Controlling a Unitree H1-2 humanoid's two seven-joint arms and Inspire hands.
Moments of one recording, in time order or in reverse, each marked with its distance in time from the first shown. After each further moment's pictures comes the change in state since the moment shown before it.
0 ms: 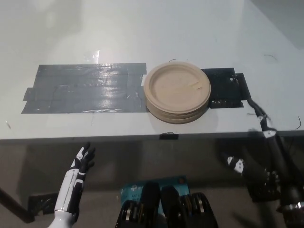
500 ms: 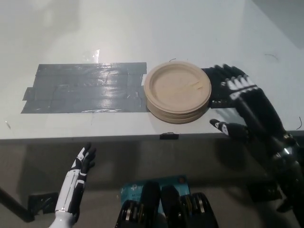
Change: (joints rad) left_arm -0.001 0.000 -0.004 0.001 0.011 0.000 -0.001; right_arm -0.317 -0.126 0.172 0.161 -0.314 0.052 0.065
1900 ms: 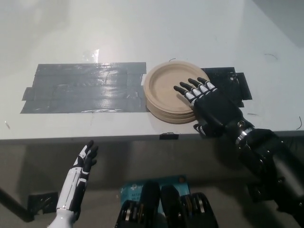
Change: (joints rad) left_arm -0.011 0.006 -0.006 0.000 0.010 -0.006 -0.010; right_arm -0.176 0.020 0.219 0.320 -0.276 0.050 0.007
